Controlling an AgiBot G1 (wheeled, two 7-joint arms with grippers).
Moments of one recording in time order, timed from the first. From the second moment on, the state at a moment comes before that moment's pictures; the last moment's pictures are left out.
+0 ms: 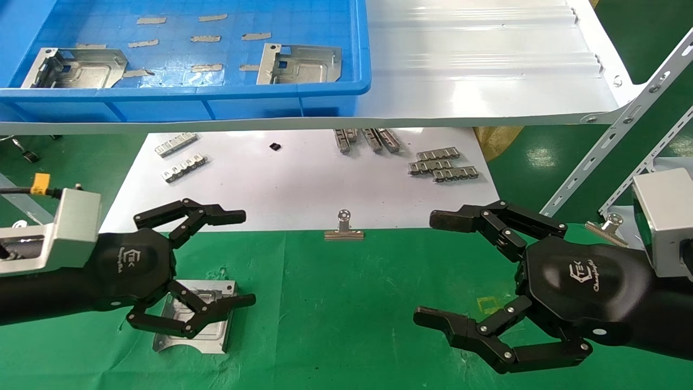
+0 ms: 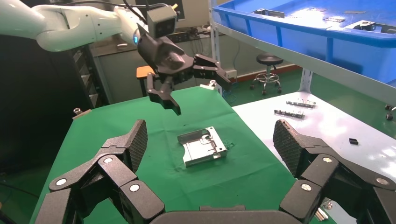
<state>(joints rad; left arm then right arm) -1.29 0.70 0.50 -0.88 0.83 1.54 0.16 1.07 -0.55 -0.38 1.21 -0.63 -1.41 0.12</state>
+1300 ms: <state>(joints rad) -1.07 0.61 0.27 -1.30 0.72 1.49 -0.19 1.07 -0.55 -0.38 1.21 -0.63 -1.41 0.12</state>
